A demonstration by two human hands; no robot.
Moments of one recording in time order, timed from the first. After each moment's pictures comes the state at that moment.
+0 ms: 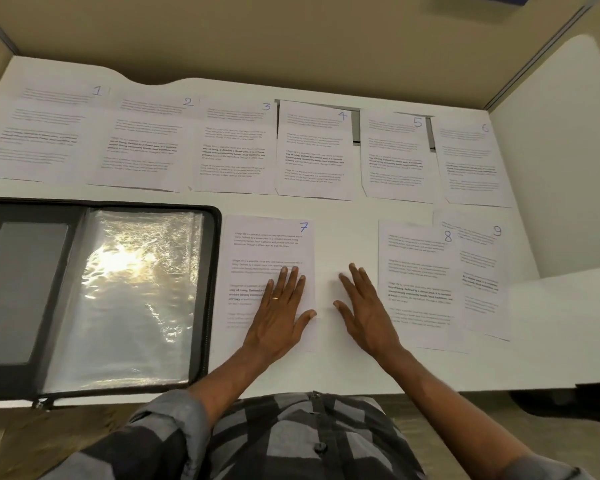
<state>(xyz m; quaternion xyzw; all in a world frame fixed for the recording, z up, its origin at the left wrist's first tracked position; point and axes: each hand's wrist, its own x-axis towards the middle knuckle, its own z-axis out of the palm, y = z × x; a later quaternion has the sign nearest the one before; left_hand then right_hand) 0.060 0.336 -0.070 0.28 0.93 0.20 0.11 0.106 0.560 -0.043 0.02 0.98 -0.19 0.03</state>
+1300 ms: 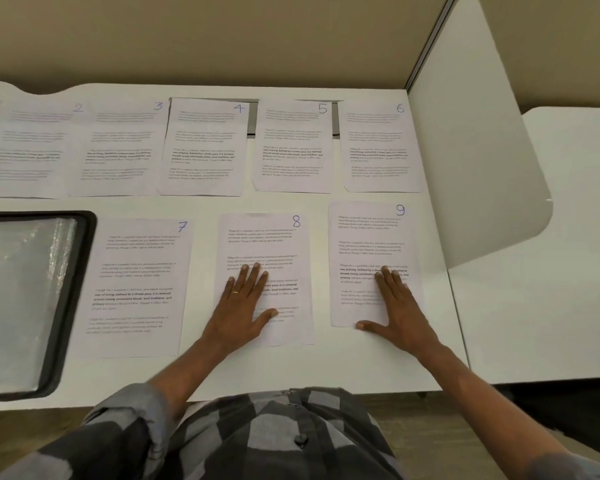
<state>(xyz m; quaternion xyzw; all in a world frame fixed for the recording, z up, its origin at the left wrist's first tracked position) 0.086 0.541 -0.072 0.27 0.94 0.12 0.16 0.192 0.917 -0.056 0.03 0.97 -0.20 0.15</state>
